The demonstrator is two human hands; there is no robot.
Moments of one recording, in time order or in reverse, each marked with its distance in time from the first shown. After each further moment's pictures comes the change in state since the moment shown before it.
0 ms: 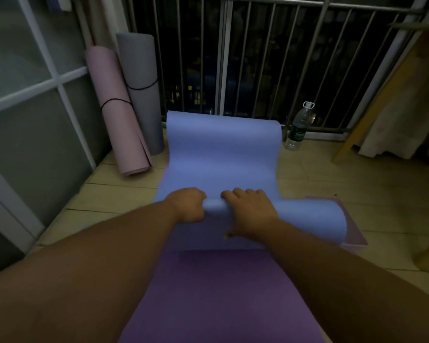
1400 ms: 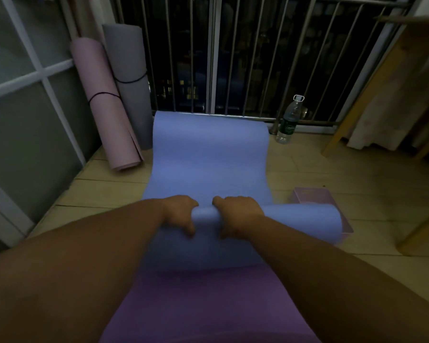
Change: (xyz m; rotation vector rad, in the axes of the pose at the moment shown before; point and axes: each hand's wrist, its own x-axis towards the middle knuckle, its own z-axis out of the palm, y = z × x) left_hand -0.011 0.001 0.015 -0.026 -0.243 0.086; right_hand -0.010 -0.010 0.007 0.080 -0.214 0.017
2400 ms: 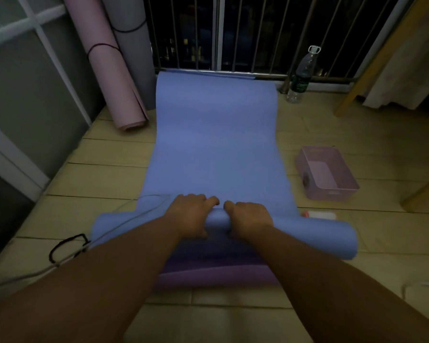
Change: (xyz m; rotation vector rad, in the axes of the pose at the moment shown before) left_hand -0.033 0.028 0.132 0.284 0.160 0.044; right_hand -0.064 -0.027 0.108 0.050 -0.090 0.025
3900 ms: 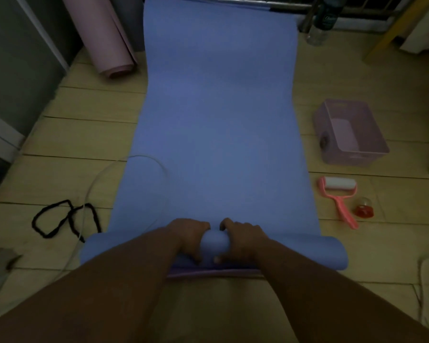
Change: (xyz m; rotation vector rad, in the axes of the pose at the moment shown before) left_hand 0.004 0.017 0.132 -0.248 -0.552 0.056; right_hand 0.002 -0.019 0.134 0.365 -0.482 0.031
